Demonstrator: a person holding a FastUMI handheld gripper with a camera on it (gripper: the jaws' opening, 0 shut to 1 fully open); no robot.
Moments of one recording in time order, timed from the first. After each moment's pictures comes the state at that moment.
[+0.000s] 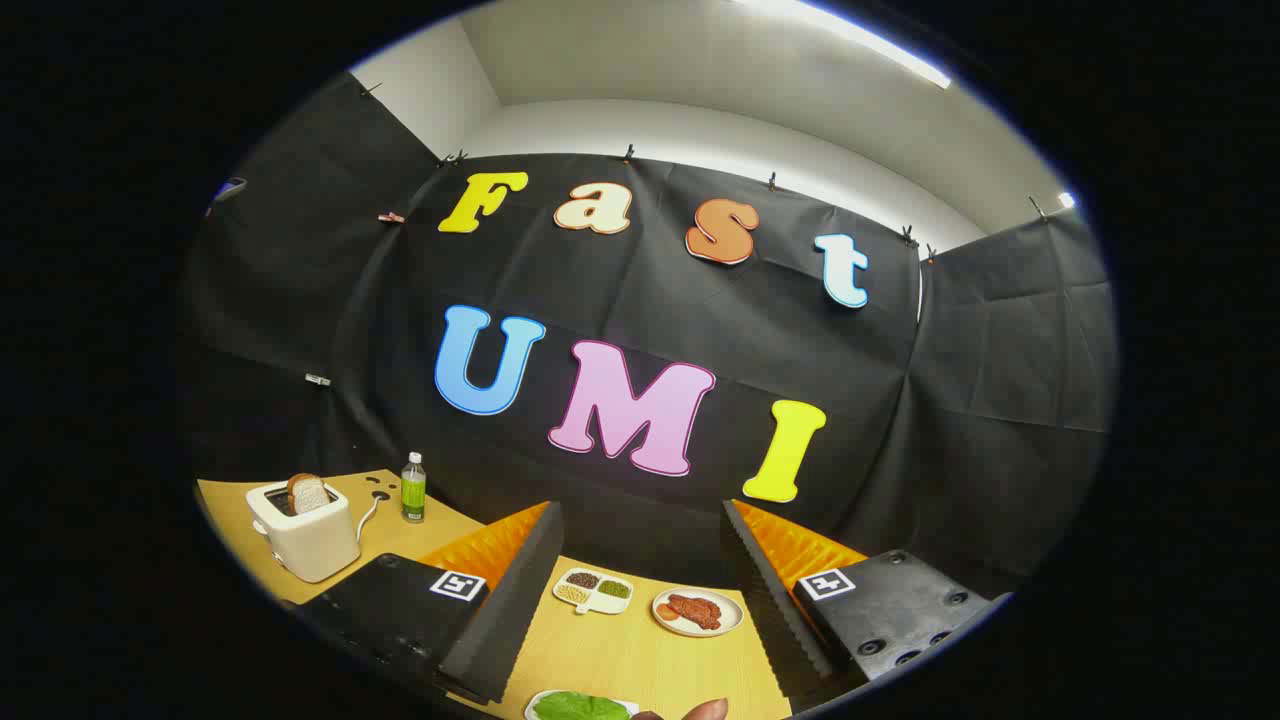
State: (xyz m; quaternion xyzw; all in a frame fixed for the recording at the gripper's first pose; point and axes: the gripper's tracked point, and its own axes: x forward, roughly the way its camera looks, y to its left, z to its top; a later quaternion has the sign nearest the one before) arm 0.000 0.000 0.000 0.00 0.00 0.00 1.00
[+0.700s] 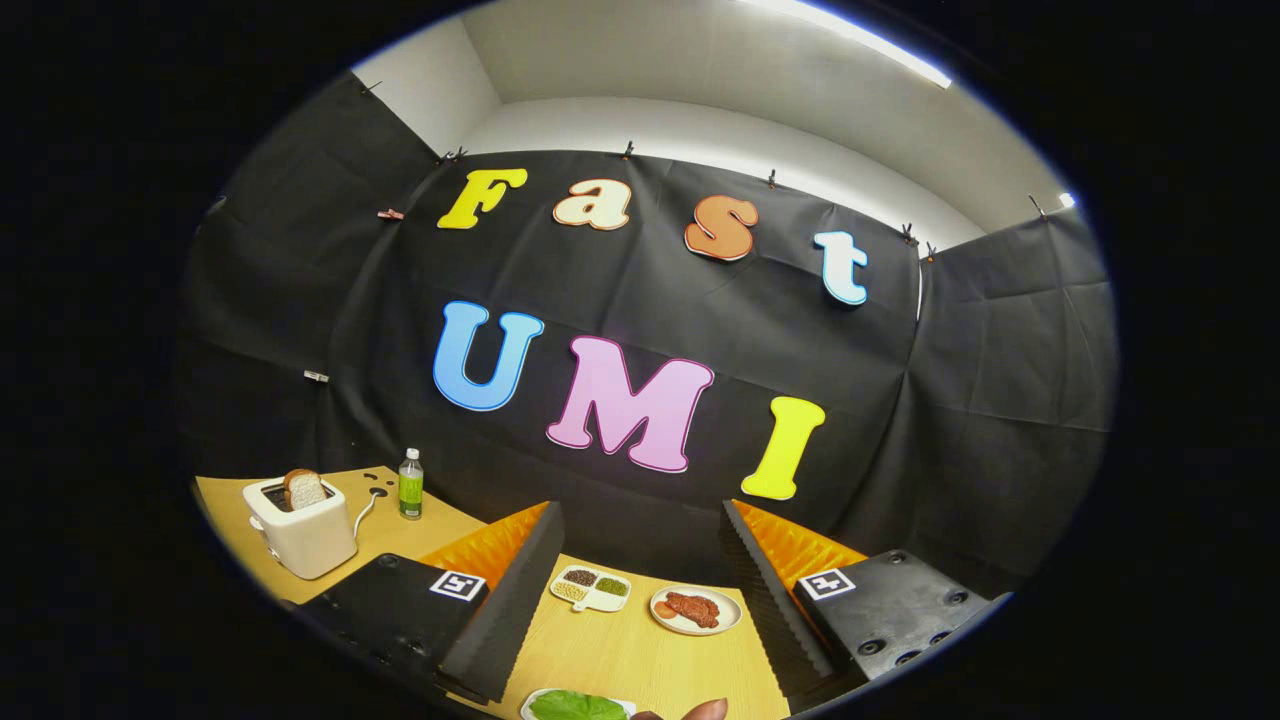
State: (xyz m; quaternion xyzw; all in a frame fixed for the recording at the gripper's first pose) arm 0.002 0.000 -0.008 0.00 0.00 0.00 1.00
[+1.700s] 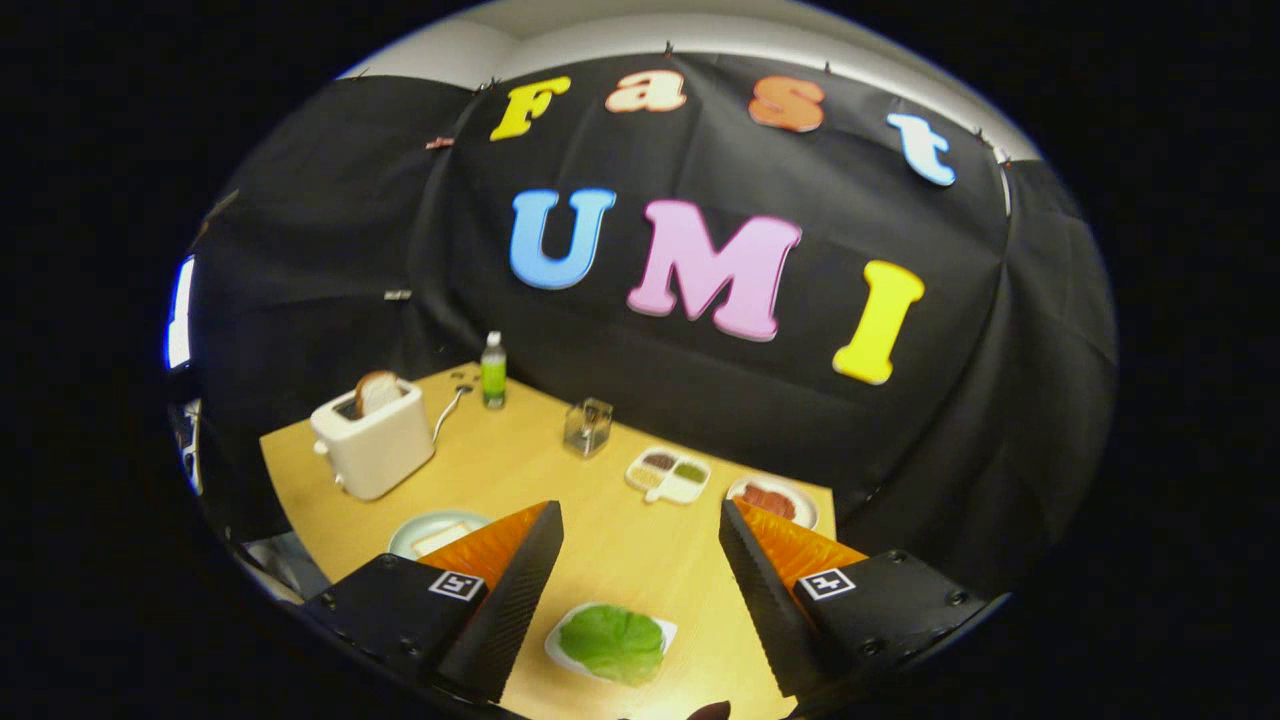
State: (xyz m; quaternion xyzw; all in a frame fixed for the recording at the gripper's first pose) arm -0.032 0.026 -0.167 0.02 0.25 0.18 0.95
